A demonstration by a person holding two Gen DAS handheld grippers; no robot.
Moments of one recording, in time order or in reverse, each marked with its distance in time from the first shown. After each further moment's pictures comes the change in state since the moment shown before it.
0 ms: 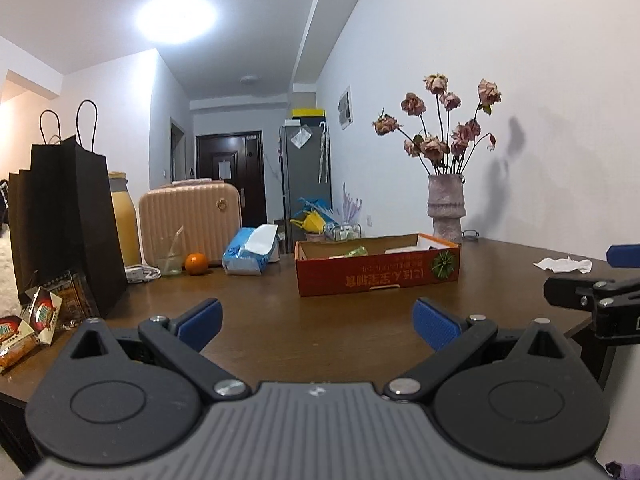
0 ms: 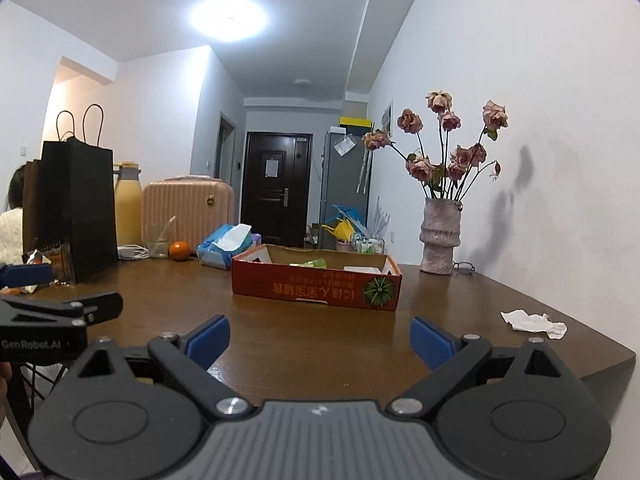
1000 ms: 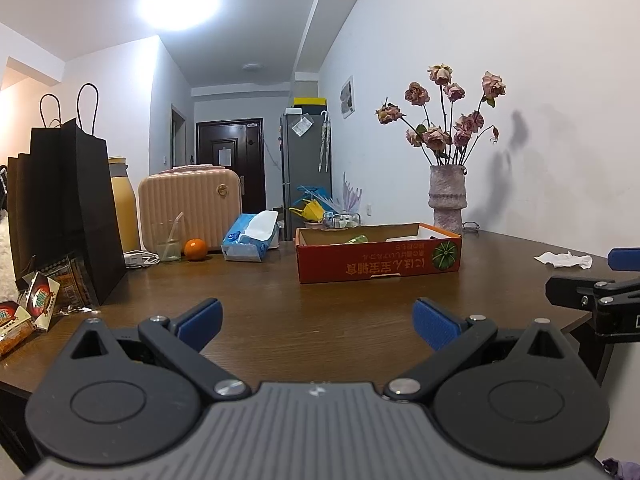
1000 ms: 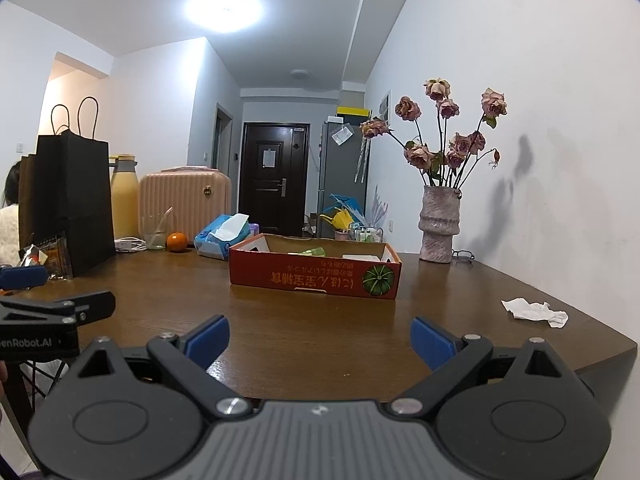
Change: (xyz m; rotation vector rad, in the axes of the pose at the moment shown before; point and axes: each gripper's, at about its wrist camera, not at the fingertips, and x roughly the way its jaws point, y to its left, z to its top) left arm 0.006 0.007 -0.006 -0.021 0.038 -0.004; right arm 0.010 0.001 0.001 0.011 0.028 -0.004
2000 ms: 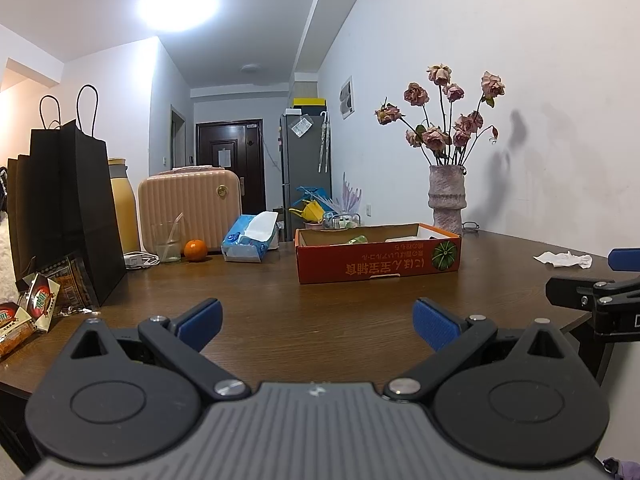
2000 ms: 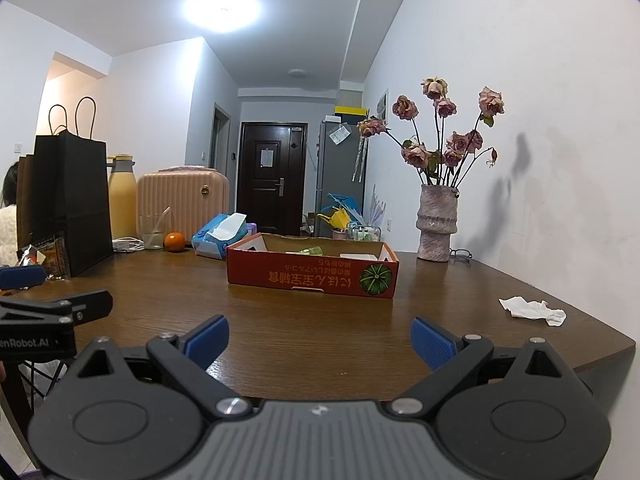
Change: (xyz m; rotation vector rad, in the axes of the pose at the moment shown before) left arm -0.001 0.000 0.000 0.002 0.001 0.000; right arm 0.001 -0.003 -0.001 0.002 0.002 -0.002
